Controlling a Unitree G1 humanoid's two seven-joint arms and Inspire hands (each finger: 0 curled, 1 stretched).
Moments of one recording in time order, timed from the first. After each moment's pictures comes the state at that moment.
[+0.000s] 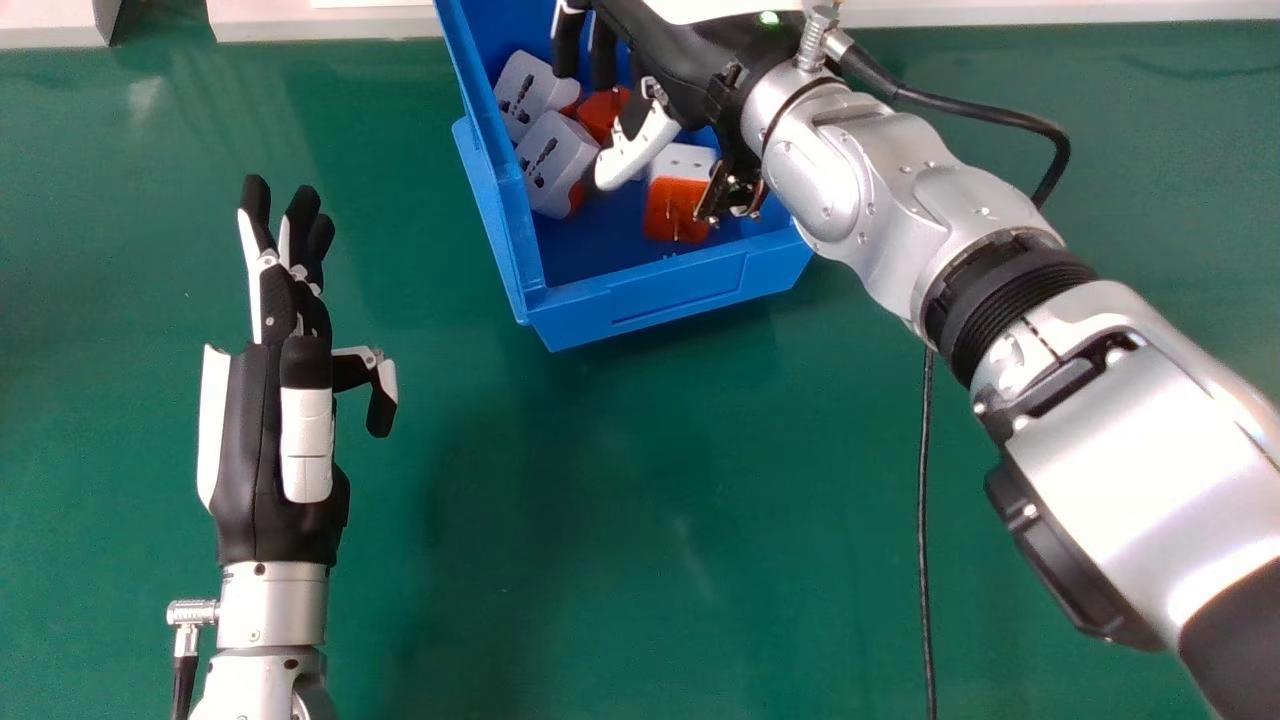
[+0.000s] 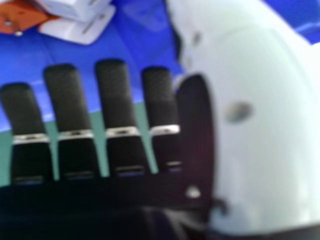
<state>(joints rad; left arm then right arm) -0.25 0.12 0.27 1.01 -0.23 -1.15 -0.34 -1.30 -0.07 0.46 1.38 -0.73 -0.30 -0.17</state>
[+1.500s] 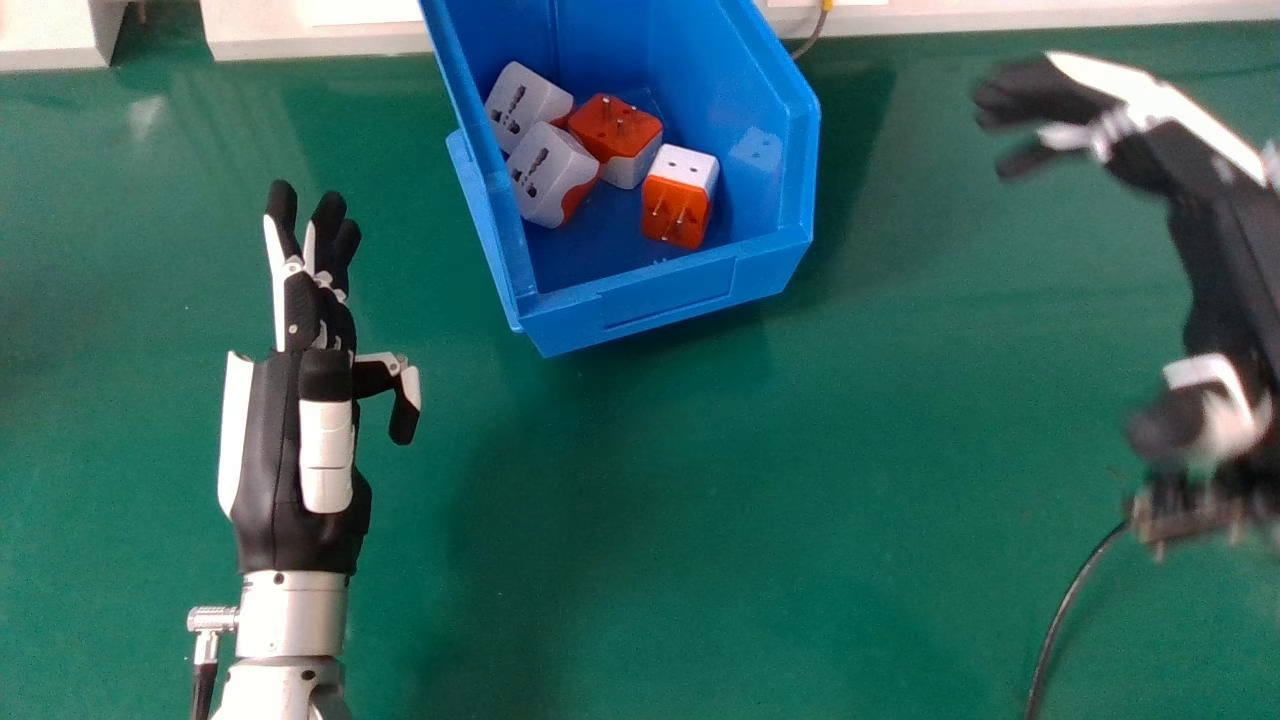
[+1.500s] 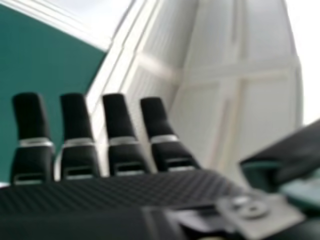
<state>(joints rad) -0.23 0.09 0.26 0.99 -0.28 -1.16 -0.40 -0.07 -0.44 0.05 0.56 0.27 -1.24 0.21</state>
